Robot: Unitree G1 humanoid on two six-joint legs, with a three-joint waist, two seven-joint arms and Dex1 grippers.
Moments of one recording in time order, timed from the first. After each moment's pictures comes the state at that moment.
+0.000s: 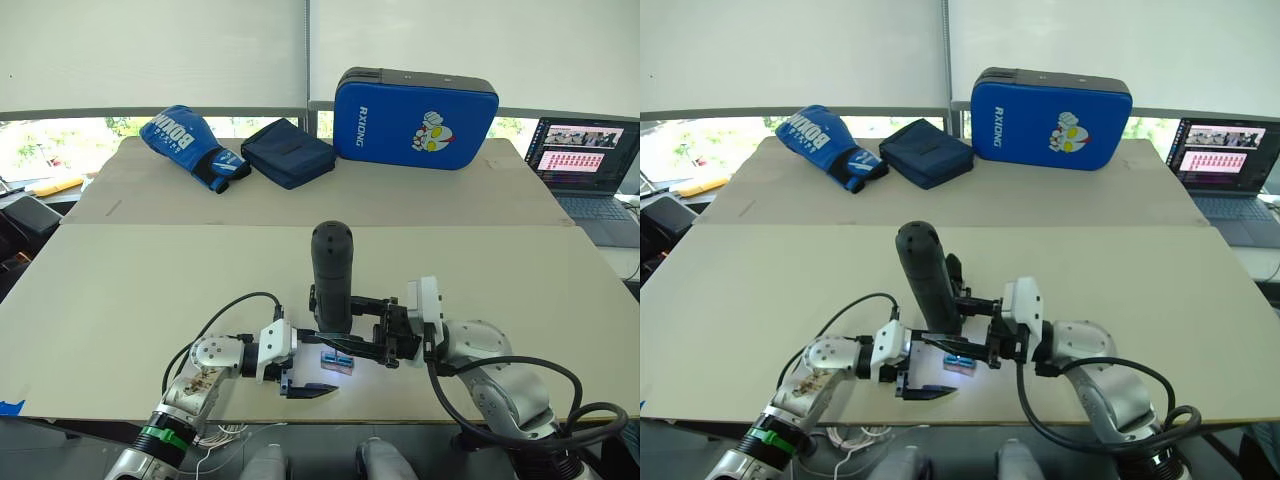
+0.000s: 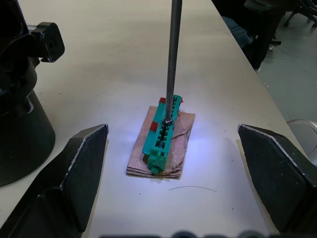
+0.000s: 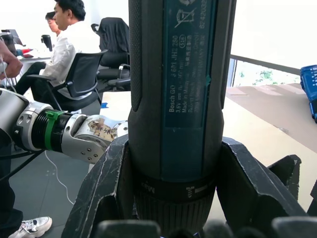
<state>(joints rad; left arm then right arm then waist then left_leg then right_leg) -0.23 0.42 -0.27 0.14 -0.21 -0.09 -1.22 -0.19 -0.44 0.19 -0.42 0.53 0.22 0.97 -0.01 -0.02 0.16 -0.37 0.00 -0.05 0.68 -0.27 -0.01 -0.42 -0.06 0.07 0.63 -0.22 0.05</state>
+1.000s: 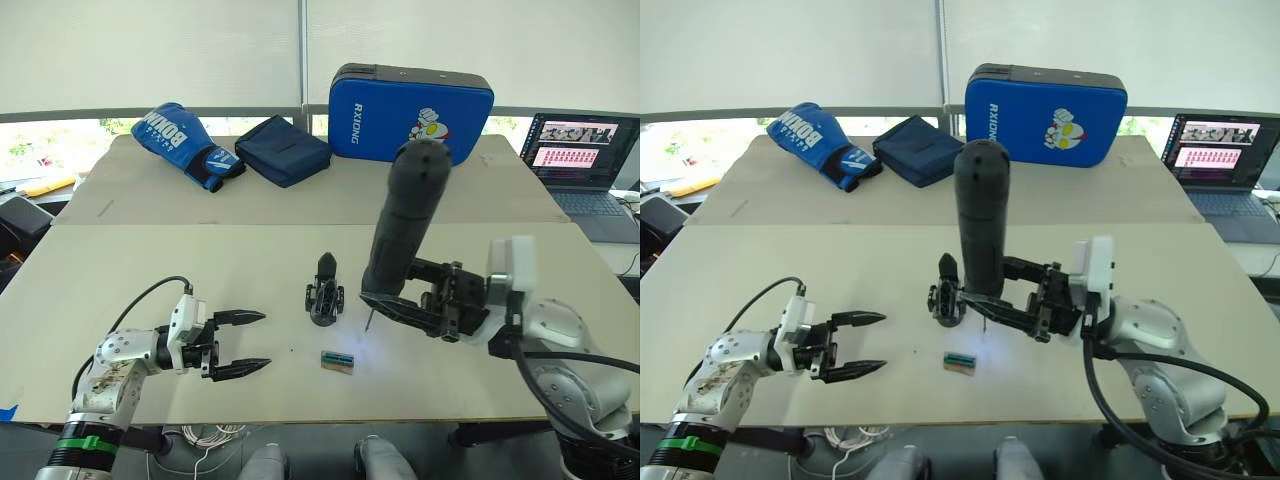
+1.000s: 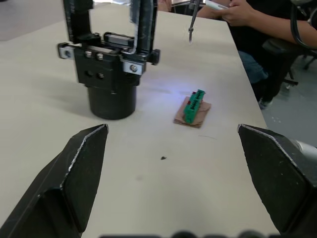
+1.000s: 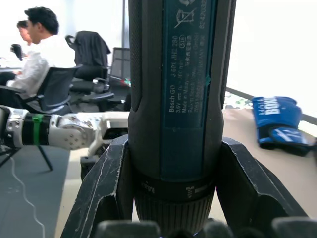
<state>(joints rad) -0.14 0.65 0.05 0.12 -0.52 0.01 -1.39 -0.21 -0.60 -0.10 -0.60 0.77 0.36 0.87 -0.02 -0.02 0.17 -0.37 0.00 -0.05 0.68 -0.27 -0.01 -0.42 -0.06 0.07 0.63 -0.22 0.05</state>
